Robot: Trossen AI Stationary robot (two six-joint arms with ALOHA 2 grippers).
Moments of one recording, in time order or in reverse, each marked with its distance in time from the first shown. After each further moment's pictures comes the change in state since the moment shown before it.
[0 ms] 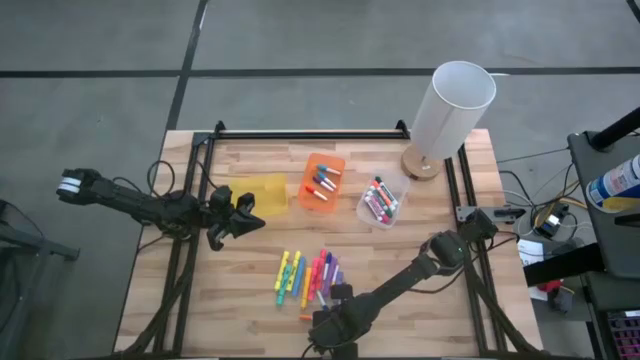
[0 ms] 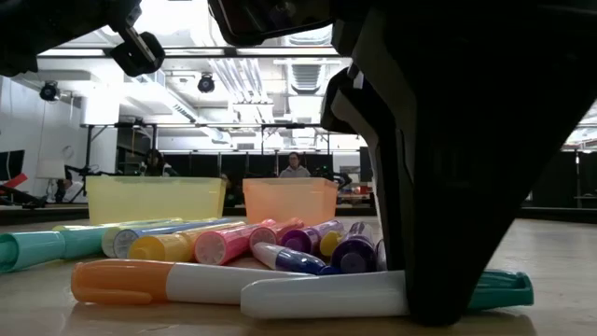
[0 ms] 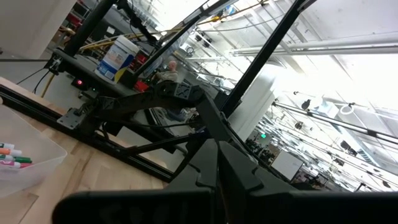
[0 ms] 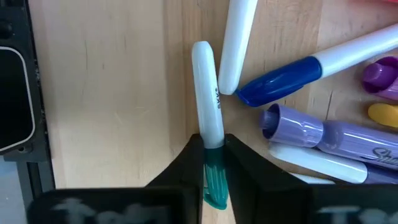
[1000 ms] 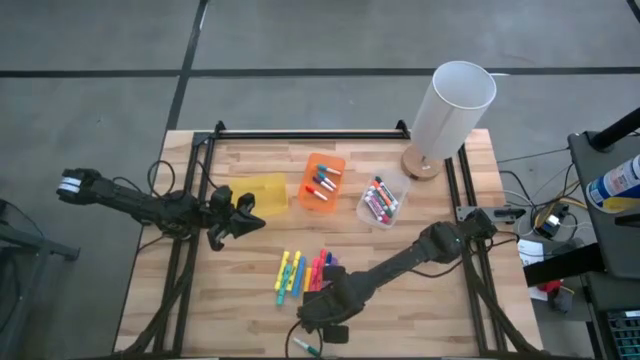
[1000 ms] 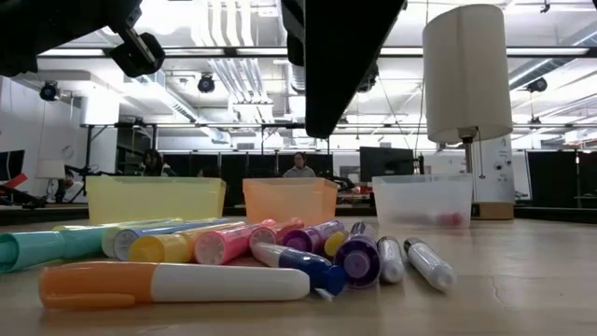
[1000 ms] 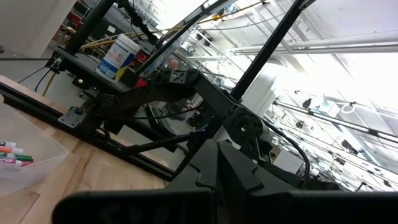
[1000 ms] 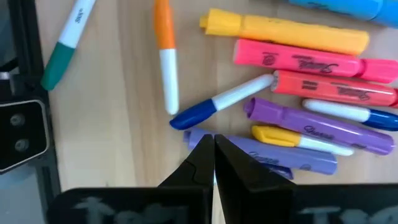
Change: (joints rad) left arm 0.000 0.000 0.000 -0.006 0.000 0.000; right arm -0.093 -0.047 0.163 -0.167 0.029 -0.062
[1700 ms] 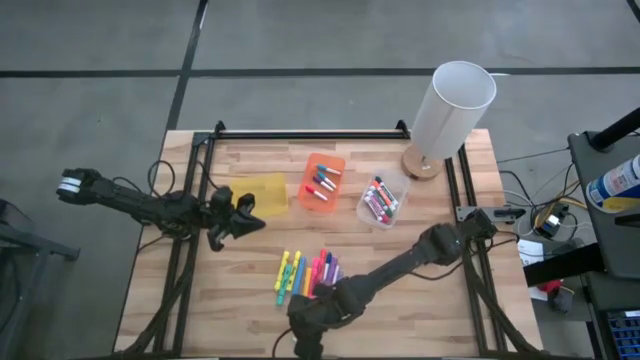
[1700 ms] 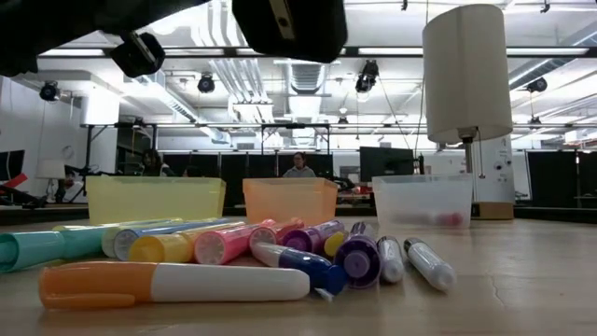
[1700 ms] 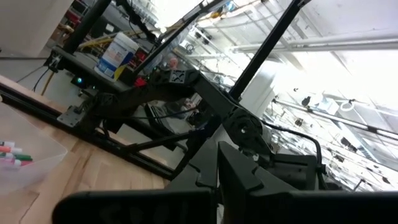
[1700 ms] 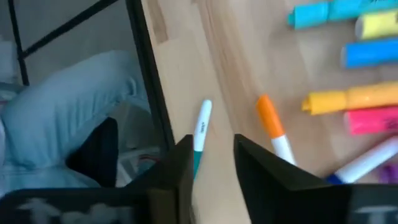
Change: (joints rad) left arm 0.000 0.000 0.000 -0.010 0.014 0.005; right arm 0.017 0.017 0.000 0.384 -0.082 0.382
